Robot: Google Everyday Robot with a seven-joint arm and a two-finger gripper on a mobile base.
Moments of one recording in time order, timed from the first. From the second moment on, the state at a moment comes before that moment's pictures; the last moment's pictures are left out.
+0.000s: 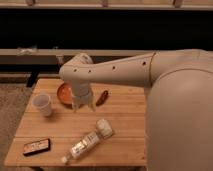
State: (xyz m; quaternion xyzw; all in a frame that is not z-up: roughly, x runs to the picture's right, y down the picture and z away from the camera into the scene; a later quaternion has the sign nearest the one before) arm -0.104 0.102 0.704 -0.26 0.23 0.64 0.68
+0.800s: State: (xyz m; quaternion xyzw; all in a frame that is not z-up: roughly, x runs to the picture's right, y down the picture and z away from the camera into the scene) arm -0.119 0.094 0.707 -0.27 0.22 0.63 0.69
